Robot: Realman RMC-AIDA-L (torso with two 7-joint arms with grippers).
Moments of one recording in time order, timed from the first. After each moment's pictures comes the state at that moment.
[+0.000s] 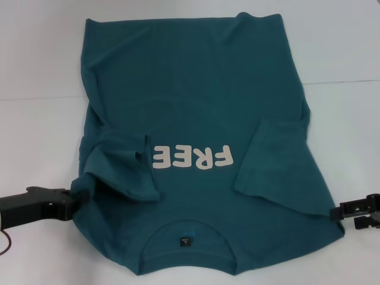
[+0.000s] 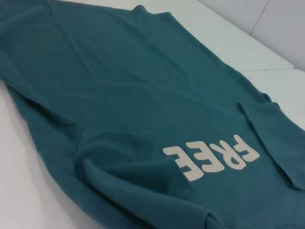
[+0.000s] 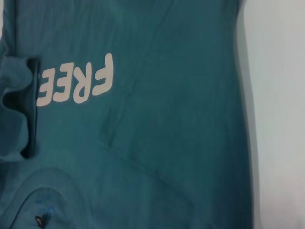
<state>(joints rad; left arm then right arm) -0.24 -2.17 -2.10 -1.19 -1.05 1.22 -2.04 0.53 1.95 -0.59 -0.81 -2.52 -1.57 2.48</state>
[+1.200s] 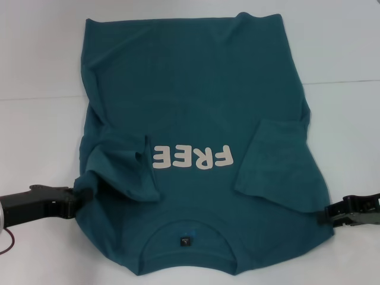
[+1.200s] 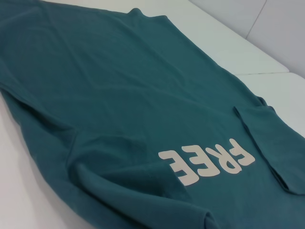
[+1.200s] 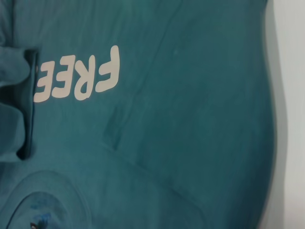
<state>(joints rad) -0.25 -2.17 -2.10 -1.18 -1.06 1.22 -2.04 0.57 1.98 -0.64 -0.74 -2.52 -1.47 2.48</state>
